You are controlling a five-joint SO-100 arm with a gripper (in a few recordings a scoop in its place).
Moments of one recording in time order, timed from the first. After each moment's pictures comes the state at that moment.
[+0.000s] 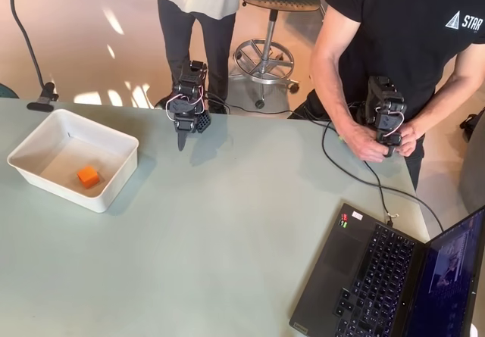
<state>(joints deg) 1.5 163.4 160.2 59.2 -7.3</state>
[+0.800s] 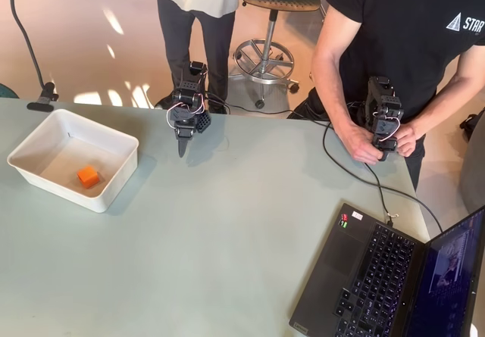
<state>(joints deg) 1.8 166.2 165.3 55.5 -7.3</state>
